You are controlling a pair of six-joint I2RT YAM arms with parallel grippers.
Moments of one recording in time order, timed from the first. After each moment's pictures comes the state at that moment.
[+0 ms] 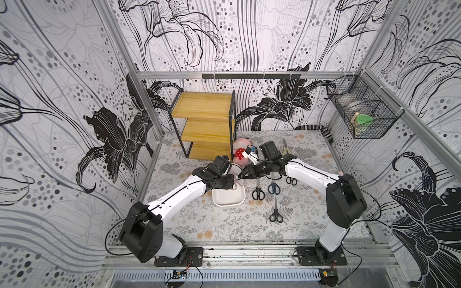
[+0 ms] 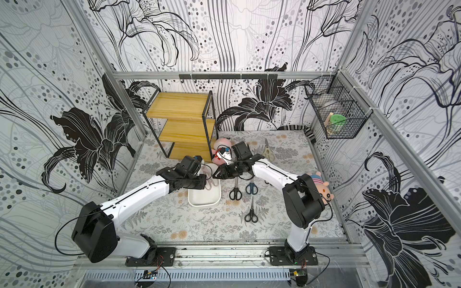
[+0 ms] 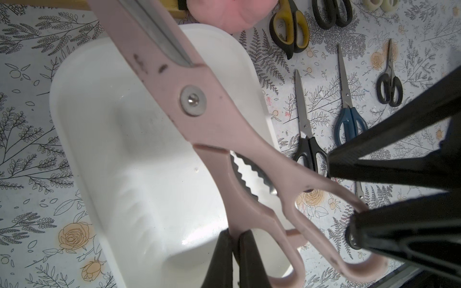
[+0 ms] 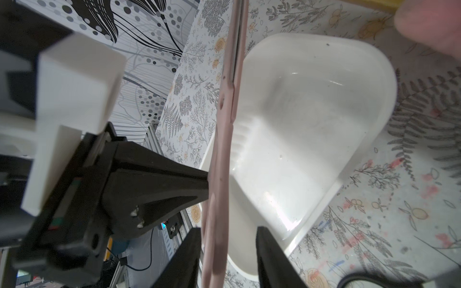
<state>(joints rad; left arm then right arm) -0.58 1.43 1.05 -0.63 0.05 -0.47 0.58 1.77 1.30 -0.40 -0.75 0.35</state>
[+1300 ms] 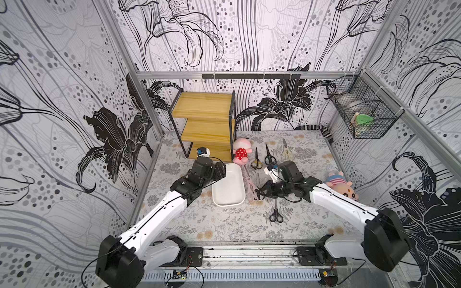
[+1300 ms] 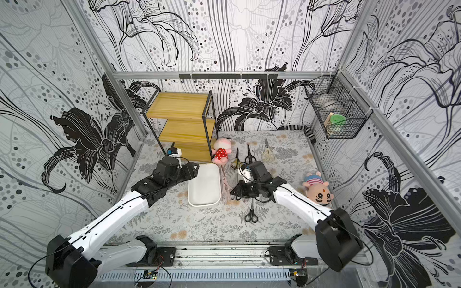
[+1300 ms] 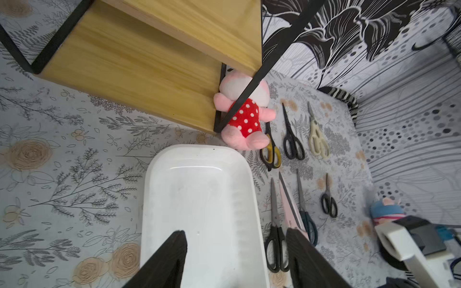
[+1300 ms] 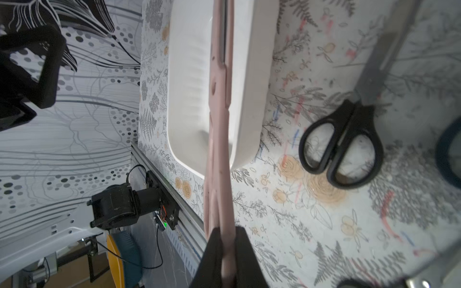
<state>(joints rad) -0.50 1.12 0.87 -0.30 -0.10 -0.71 0.58 1.25 0.79 -0.40 -0.54 0.67</state>
